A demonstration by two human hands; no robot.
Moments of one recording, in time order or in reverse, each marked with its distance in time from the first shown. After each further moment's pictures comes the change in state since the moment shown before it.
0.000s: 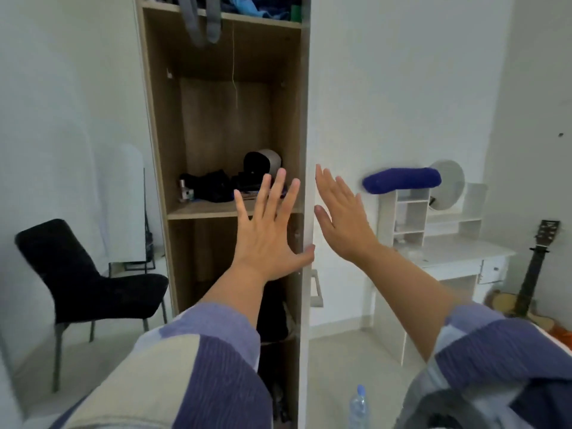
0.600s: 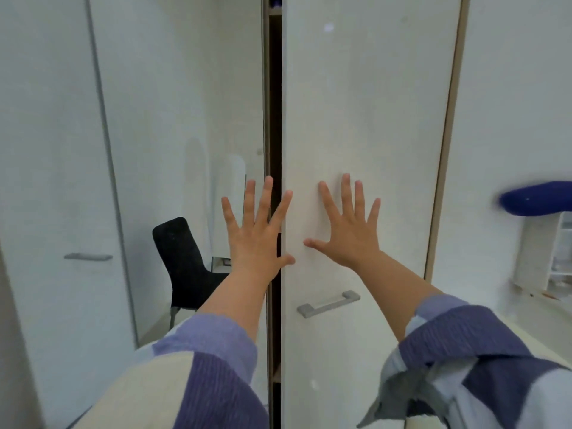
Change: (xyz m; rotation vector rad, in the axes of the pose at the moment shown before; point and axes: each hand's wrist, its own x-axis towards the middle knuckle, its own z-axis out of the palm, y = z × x) left_hand -0.014 -0.202 0.022 0.498 -0.182 -0.326; right_hand 0.128 -0.110 0.172 -0.119 -0.111 -0.103
